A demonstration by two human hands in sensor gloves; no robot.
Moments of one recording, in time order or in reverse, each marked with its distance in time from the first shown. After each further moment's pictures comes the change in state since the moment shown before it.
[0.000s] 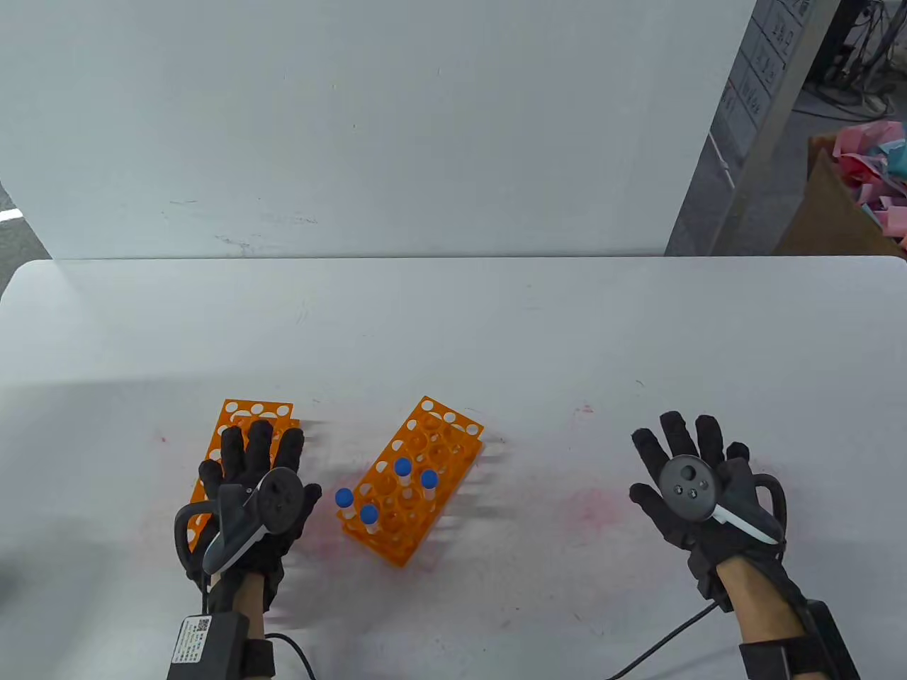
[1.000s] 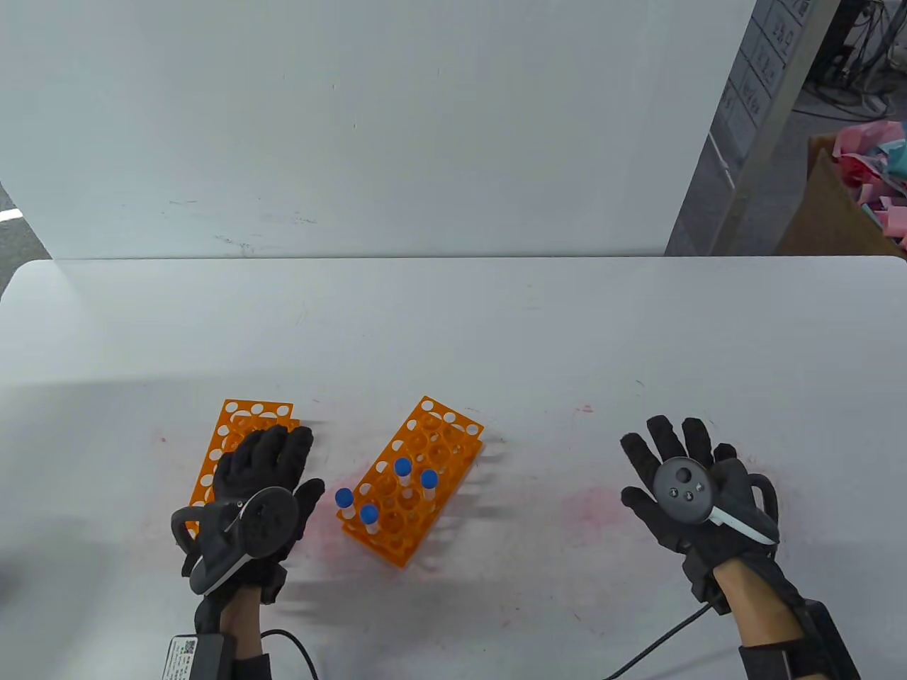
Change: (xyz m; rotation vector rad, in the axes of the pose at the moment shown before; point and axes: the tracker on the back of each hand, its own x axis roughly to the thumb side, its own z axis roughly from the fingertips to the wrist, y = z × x) left_hand 0.010 0.035 0.024 0.264 -0.181 0.151; right_hand 0.008 0.003 0.000 0.014 -0.058 -0.048
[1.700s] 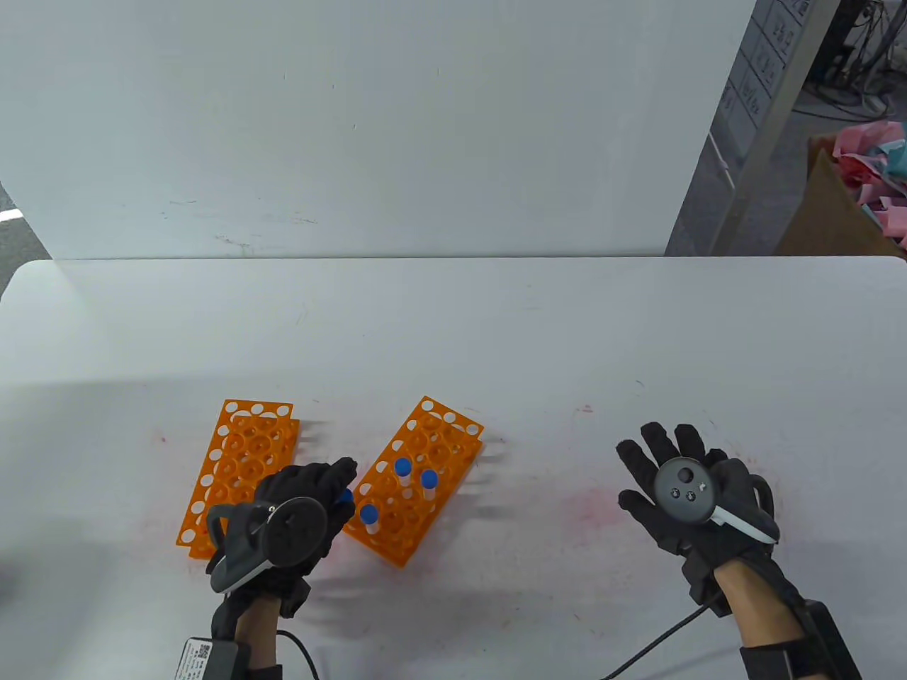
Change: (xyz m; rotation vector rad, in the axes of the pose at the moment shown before) left_hand 0.025 -0.013 -0.002 -0.116 -0.132 0.044; right_hand 0.000 0.001 -0.001 0.006 -0.032 -0.037
